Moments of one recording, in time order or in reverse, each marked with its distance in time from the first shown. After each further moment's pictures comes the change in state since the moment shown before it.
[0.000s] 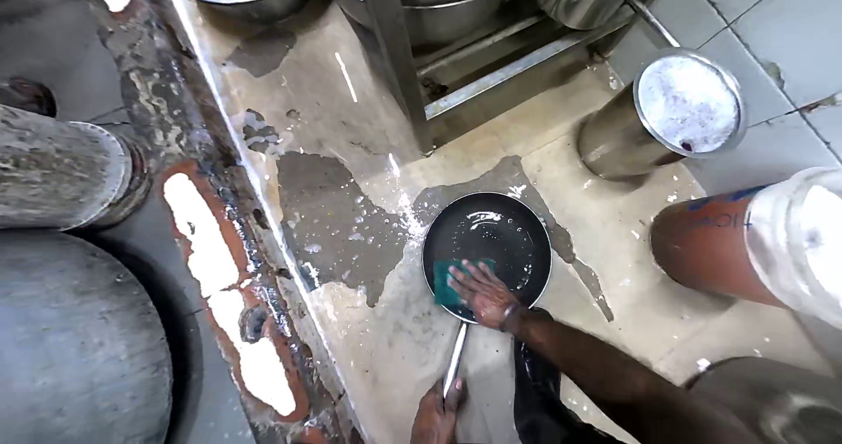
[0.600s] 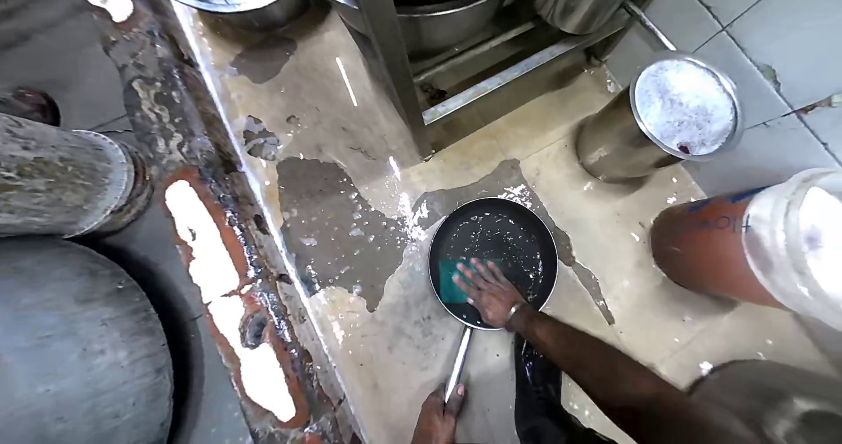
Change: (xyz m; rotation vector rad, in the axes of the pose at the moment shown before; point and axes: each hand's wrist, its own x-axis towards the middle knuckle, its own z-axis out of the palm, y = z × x) left_hand 0.004 -0.002 -0.003 -0.101 -0.069 0.009; right_hand -0.003 0.011 -0.012 -0.027 -0.048 0.064
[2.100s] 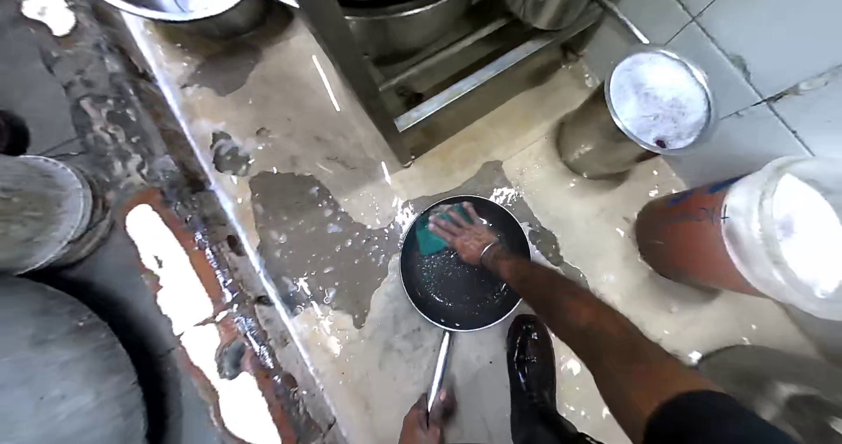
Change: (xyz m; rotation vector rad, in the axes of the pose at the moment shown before) left_hand 0.001 0.003 -0.016 0.080 0.072 -0.036; right_hand 0.087 0.051 -0.085 -0.267 0.225 -0.090
